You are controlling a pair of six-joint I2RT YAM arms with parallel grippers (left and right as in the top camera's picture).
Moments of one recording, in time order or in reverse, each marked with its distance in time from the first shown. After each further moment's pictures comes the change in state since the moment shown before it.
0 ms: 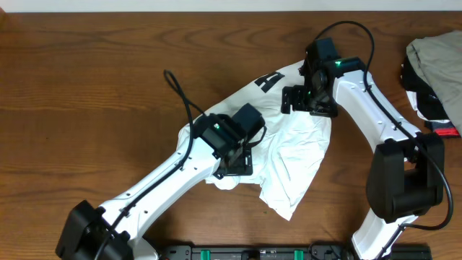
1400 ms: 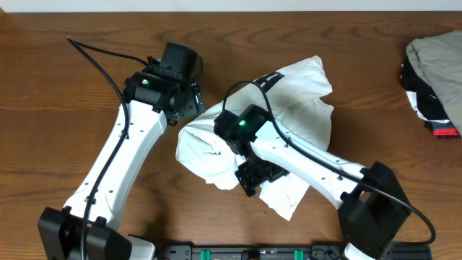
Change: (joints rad) left arm 0.437 0.010 0.212 0.082 -0.162 0.276; right arm 0.620 -0.053 0.001 -0.513 0.140 0.061
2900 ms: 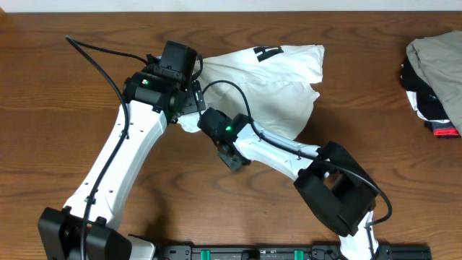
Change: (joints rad) left arm 0.000 0.000 0.000 0.034 -0.012 -0.008; right arm 0.008 0.197 -0.059 0.546 0.188 -0.160
